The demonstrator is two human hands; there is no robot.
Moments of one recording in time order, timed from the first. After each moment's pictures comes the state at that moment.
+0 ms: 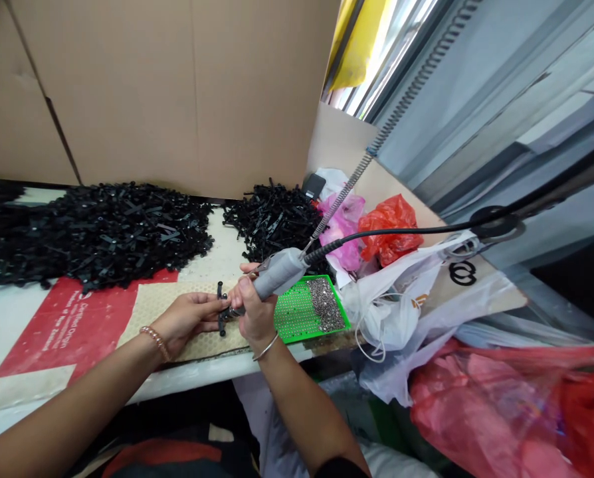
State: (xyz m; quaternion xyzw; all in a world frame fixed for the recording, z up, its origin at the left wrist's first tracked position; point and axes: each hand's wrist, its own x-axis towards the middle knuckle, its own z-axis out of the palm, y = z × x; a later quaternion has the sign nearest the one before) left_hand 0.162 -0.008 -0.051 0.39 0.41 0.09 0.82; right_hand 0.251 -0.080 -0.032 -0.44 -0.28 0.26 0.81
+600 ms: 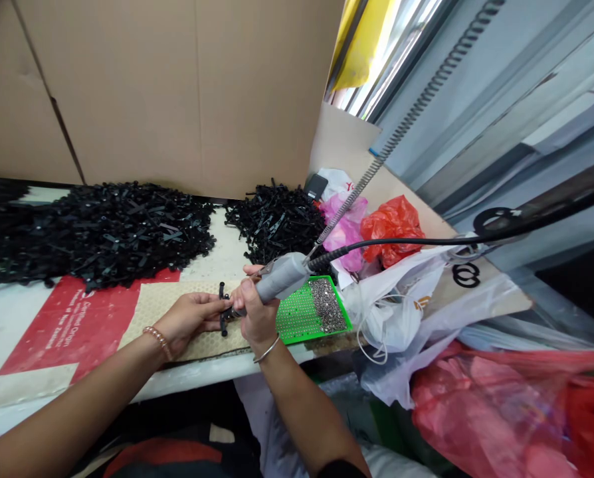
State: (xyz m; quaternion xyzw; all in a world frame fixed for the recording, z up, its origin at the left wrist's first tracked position) left_hand 0.164 -0.008 -0.055 0.39 0.41 0.11 0.81; right_hand 0.249 -0.080 -0.031 -0.44 -0.29 0.24 0.82
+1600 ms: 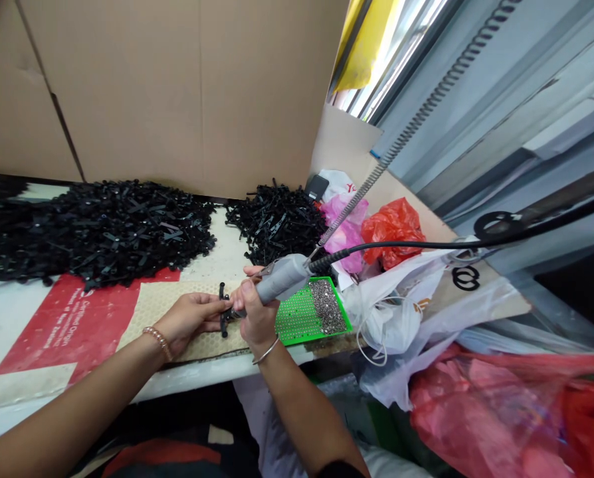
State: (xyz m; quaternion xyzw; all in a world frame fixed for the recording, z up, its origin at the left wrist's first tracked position) left_hand 0.164 -0.007 -0.063 0.40 0.41 0.11 0.82; right_hand 0.248 -0.080 -0.036 -0.42 -0.29 0.24 0.82
